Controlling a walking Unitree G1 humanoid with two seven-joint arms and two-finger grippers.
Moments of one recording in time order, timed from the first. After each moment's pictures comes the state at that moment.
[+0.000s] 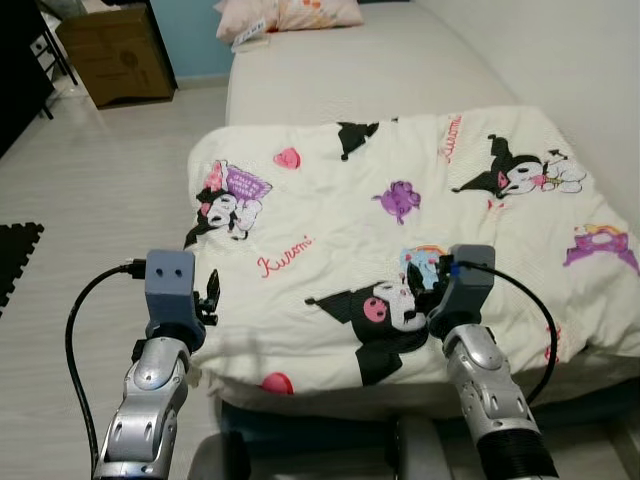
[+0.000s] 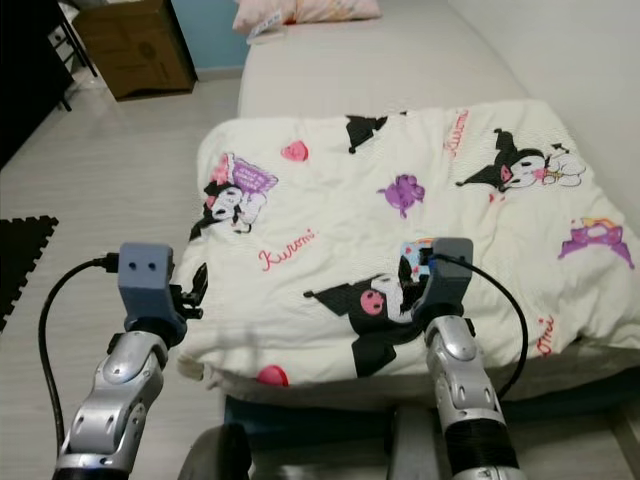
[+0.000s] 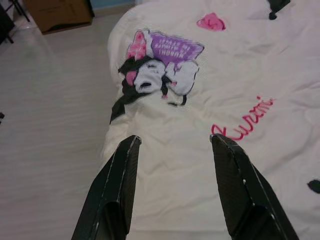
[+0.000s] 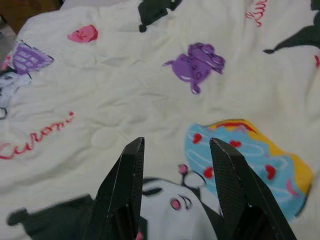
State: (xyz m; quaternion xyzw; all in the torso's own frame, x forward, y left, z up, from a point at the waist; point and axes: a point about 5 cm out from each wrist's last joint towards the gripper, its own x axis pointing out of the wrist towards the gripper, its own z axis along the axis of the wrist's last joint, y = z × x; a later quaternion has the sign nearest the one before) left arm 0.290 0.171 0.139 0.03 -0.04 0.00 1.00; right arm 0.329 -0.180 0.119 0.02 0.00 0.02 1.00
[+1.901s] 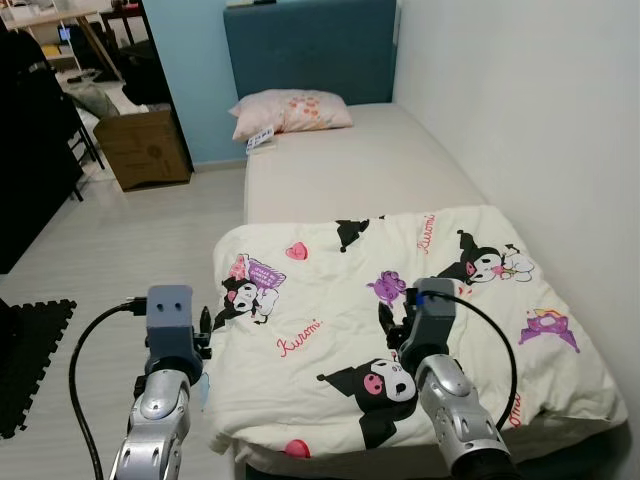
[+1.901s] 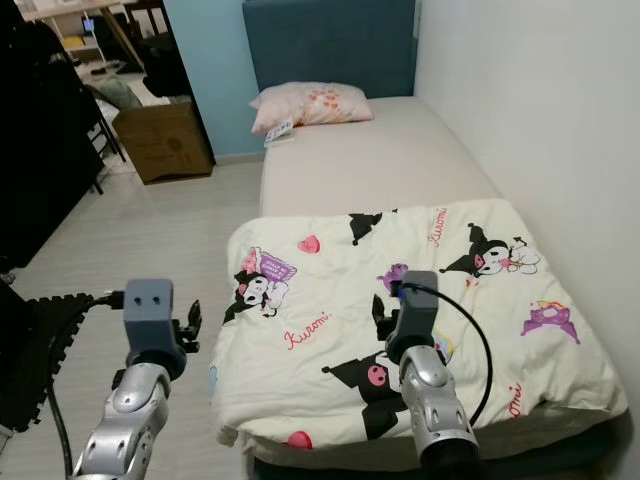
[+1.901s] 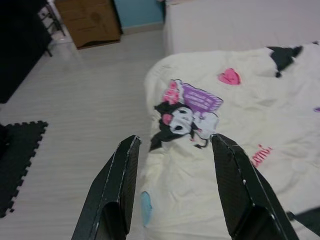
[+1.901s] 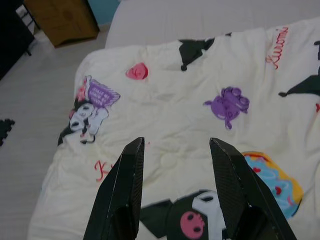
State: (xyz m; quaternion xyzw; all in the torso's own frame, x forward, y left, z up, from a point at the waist) left arm 0.283 0.175 0.089 0.02 0.04 0.05 1.00; right arm 0.315 -0.146 0.064 0.03 0.11 0.06 0.99
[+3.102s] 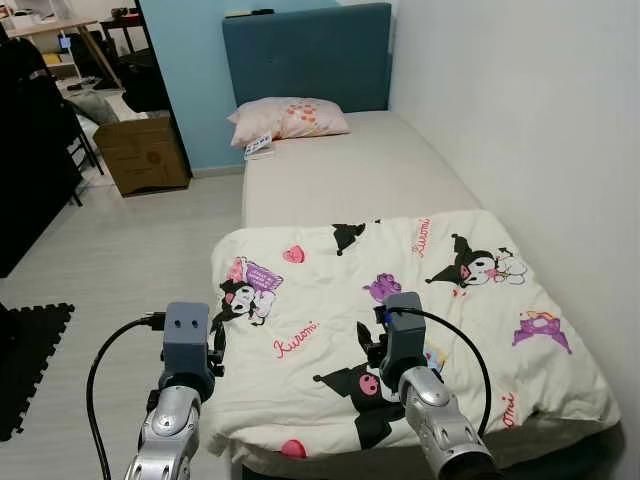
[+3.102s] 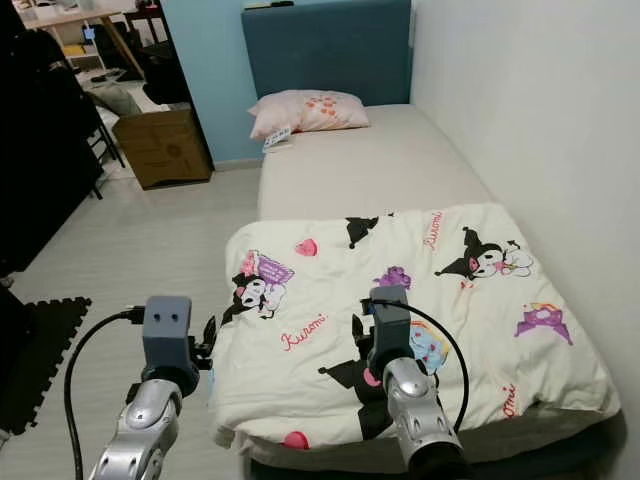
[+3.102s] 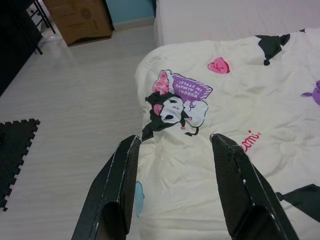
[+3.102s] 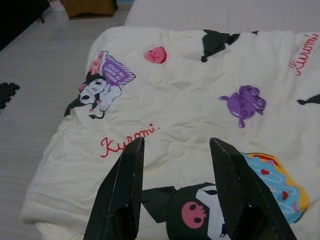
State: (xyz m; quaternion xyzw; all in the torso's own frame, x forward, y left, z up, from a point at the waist) left arm 0.275 0.165 0.073 0.02 0.05 0.03 1.00; right arm 0.311 -0.130 0.047 -0.02 0.13 0.10 0.99
